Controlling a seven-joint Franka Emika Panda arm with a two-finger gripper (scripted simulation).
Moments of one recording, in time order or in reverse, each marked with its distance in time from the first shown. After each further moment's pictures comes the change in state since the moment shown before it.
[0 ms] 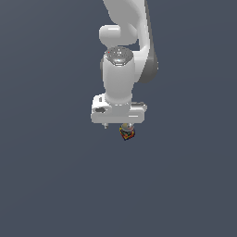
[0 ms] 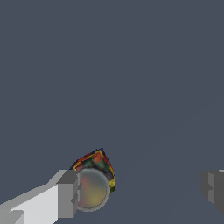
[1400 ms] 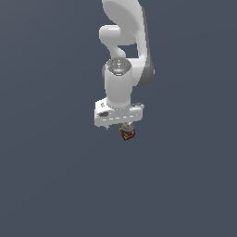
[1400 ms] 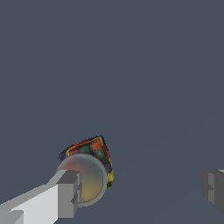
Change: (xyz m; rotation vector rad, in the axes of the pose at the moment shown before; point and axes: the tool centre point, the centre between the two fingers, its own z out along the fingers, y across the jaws) arm -0.026 -0.003 0.036 0.010 -0.017 -0.155
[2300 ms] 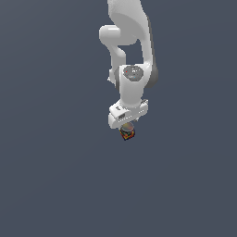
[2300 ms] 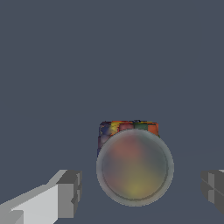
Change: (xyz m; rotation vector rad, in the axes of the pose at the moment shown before) arm -0.037 -0.057 0.044 0.012 -0.013 -0.331
